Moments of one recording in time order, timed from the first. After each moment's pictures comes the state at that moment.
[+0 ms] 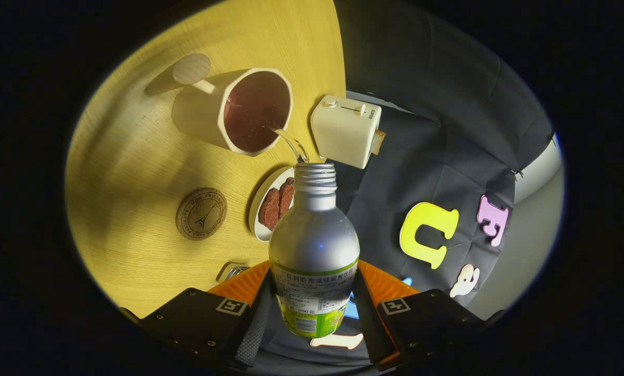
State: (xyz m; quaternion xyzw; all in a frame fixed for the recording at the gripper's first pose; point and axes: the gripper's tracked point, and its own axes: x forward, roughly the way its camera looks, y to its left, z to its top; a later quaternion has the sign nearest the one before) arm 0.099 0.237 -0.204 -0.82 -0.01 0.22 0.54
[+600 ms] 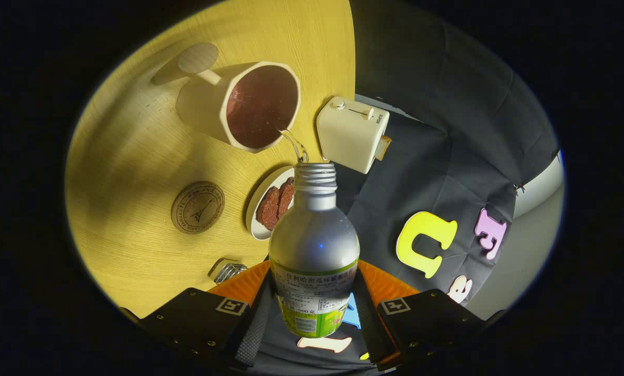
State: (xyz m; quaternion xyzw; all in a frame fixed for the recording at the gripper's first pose) arm 0.106 0.242 -0.199 -0.83 -0.02 0.22 0.51
